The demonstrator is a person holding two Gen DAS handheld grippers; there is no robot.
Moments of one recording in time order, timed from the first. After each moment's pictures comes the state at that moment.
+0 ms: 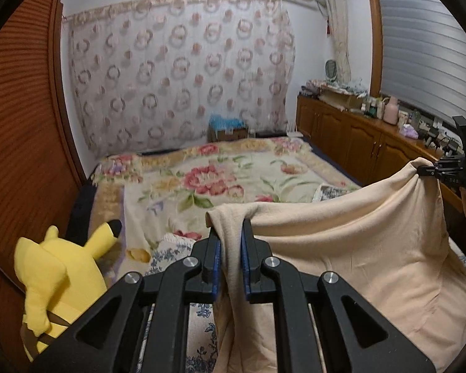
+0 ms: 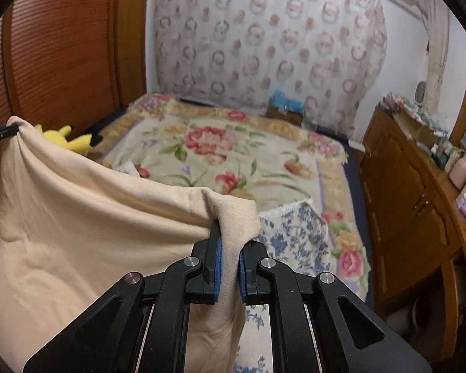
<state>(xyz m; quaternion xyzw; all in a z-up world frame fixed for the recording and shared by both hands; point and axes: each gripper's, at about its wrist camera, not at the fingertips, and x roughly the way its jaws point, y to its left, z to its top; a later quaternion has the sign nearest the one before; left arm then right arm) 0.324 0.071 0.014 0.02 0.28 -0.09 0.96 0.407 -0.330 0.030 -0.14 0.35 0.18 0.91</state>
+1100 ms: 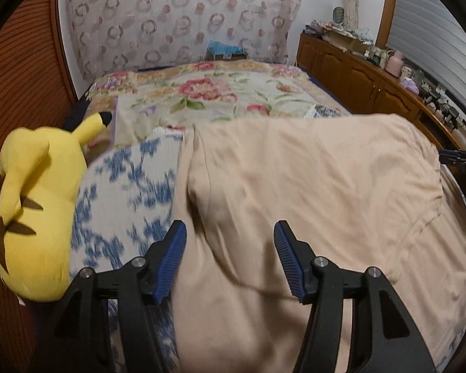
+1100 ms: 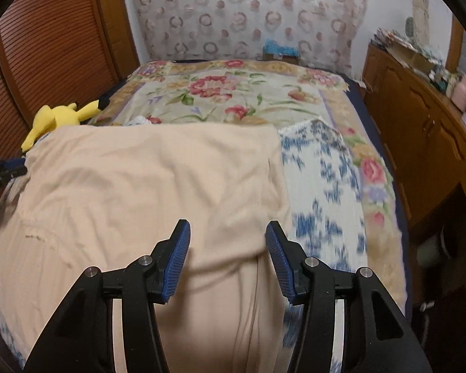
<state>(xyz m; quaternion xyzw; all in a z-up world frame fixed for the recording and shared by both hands) 0.230 0.073 -0.090 -0.01 0.43 -0.09 0.90 0.292 -0.362 -0.050 -0.06 0.44 0.17 0.88</state>
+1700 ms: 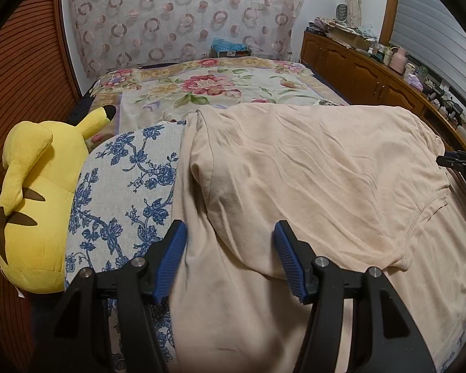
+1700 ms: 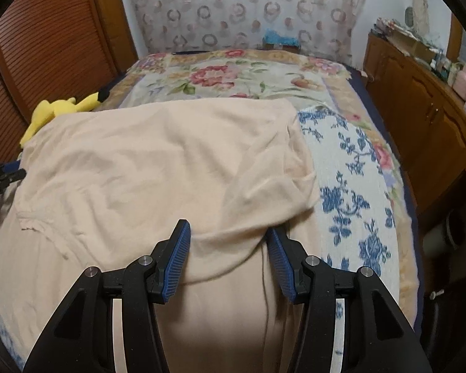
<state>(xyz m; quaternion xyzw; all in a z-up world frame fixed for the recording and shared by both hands) 0.223 0.070 -0.097 0.00 0.43 -0.08 0.90 0.291 -0.346 -0.075 -0.06 0.45 0.16 0.88</state>
